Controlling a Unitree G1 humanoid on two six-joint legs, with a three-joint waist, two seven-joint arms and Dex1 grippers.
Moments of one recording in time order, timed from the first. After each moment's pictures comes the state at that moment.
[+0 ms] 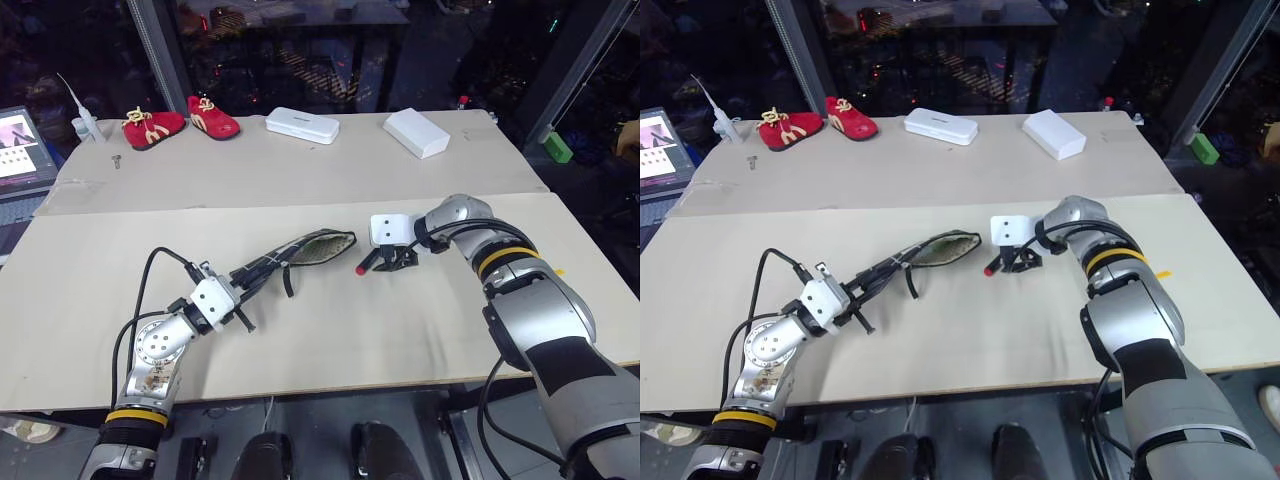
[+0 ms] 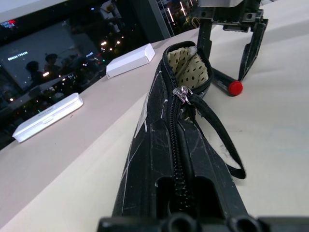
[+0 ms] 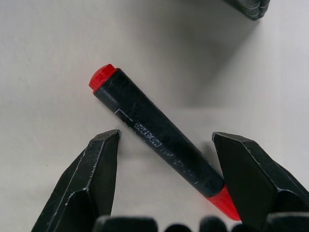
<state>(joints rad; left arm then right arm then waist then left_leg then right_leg) -0.19 0.46 -0.01 0.21 -0.15 -0.52 -0.73 -1.24 -0.42 0.41 1.33 -0.44 -0.42 1.09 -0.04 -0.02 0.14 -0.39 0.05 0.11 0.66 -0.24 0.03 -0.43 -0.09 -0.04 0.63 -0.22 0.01</state>
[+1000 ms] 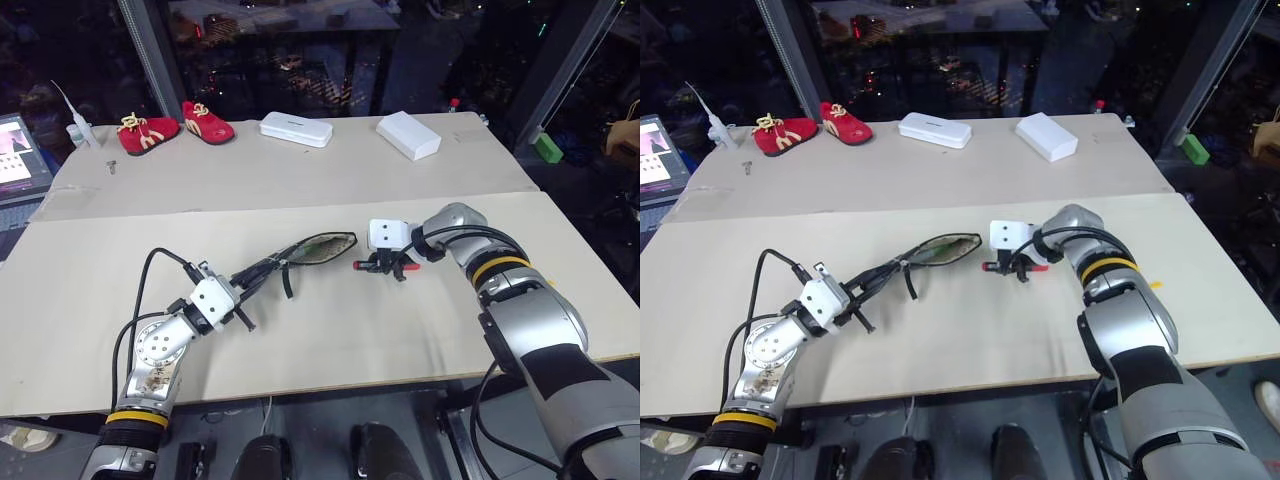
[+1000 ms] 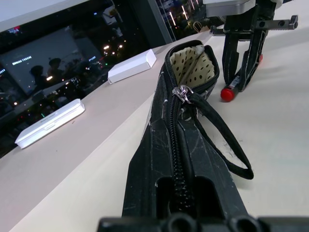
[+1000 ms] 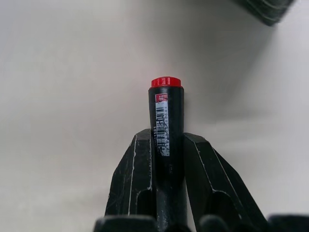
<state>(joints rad) -0.19 0.45 -0.01 0.21 -0.14 -0.52 -0.71 -1.13 -0.44 0.30 1.22 -0.36 -0.37 1.12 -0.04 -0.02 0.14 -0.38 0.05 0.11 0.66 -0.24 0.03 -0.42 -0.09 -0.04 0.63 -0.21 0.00</state>
